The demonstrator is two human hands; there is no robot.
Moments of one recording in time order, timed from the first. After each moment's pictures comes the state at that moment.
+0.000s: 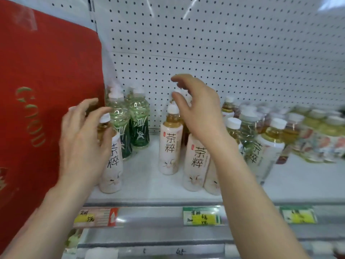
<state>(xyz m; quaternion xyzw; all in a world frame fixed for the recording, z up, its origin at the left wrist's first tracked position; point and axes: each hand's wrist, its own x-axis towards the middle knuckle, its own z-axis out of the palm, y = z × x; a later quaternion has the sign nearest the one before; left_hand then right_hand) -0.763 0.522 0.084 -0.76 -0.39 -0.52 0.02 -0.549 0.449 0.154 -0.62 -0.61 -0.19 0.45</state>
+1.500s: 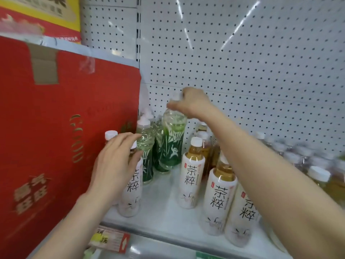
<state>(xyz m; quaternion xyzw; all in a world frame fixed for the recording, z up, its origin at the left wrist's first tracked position) -0.759 0.538 0.092 -0.77 -0.46 -0.43 0.06 -0.556 0.555 0.237 -0.70 -0.66 -0.05 0.27</state>
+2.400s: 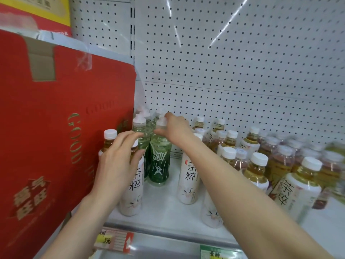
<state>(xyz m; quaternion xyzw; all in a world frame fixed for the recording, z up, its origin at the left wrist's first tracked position) -0.760 0.540 0.084 -0.77 -0.41 -0.48 0.00 -0.588 0.574 0.161 -0.75 -0.62 -0.01 0.23</state>
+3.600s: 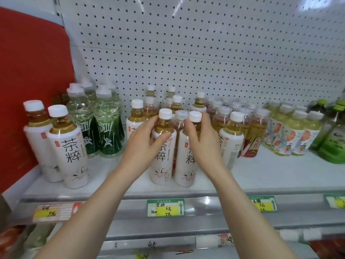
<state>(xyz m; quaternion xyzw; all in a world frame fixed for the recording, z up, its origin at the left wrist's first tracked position) -0.610 0.468 0.063 -0.81 -0.27 -0.43 -0.27 -0.465 0.380 0.072 -0.66 -0.52 -0.05 0.54</state>
